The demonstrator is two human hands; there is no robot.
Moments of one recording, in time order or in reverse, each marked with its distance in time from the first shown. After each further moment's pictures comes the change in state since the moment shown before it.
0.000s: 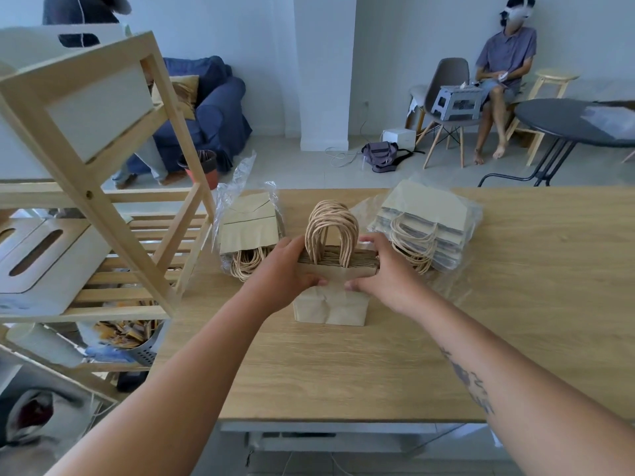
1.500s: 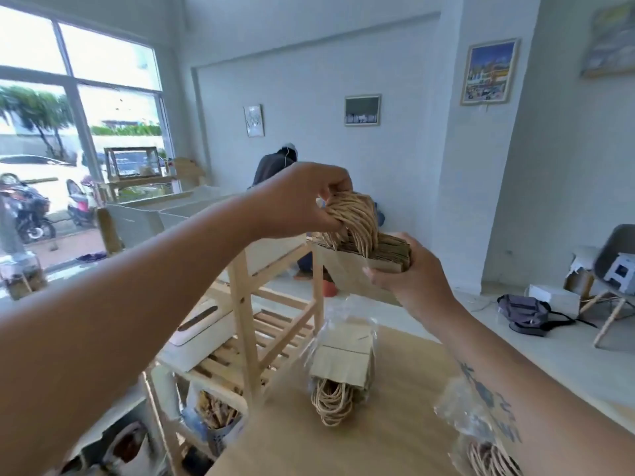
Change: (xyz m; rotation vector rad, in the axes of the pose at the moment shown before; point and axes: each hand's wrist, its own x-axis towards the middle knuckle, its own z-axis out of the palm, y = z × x) left_hand -0.007 0.159 -0.277 0.420 0.436 0.190; right_hand 0.099 -0.186 -0.077 0.480 -0.004 -0.702
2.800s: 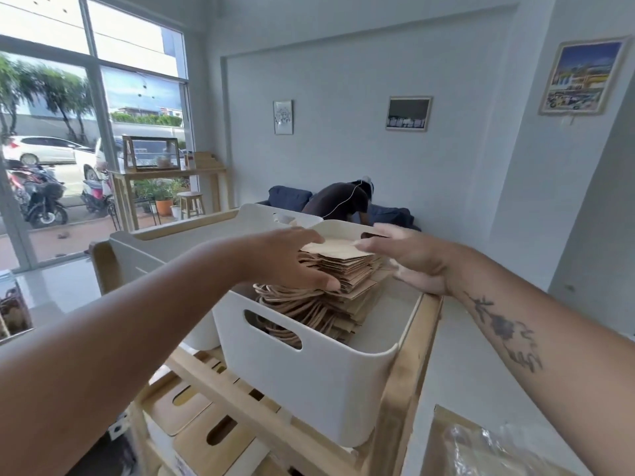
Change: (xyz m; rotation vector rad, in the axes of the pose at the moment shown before) left_hand 0.038 -0.396 -0.037 0.137 -0.357 -0.424; right_hand 0.330 0.024 0.271 0.177 -0.560 0.438
